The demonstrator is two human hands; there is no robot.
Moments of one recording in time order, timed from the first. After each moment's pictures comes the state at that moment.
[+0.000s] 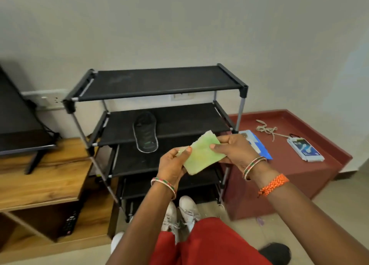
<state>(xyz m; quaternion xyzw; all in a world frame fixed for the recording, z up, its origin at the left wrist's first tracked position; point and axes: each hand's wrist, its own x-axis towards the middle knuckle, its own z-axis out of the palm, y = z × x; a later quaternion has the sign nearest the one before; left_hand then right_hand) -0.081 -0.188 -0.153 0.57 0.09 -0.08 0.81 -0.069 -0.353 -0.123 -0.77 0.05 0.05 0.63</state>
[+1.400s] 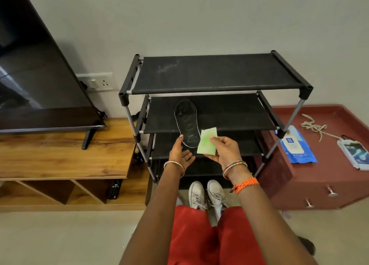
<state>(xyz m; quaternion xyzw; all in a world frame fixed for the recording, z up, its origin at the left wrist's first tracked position) -0.004 -0.075 -0.194 0.41 0.32 -0.13 0.84 -0.026 -0.204 -0.135 -0.60 0.21 0.09 0.77</state>
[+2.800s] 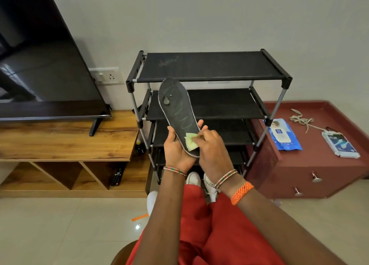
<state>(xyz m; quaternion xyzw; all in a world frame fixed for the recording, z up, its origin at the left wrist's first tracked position) -0.113 -0.101 -0.139 0.20 0.04 -0.11 0.97 -0.135 -0.206 -0.126 -0.91 -0.24 -0.24 0.23</state>
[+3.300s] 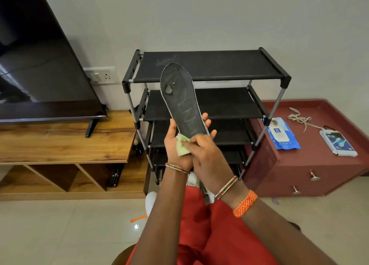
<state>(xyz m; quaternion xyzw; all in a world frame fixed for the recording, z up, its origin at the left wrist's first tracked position) -0.113 -0.109 -0.118 0.23 0.00 -0.13 0.96 -0.154 -0.195 -0.111 -0.89 -0.26 -0.23 0.28</state>
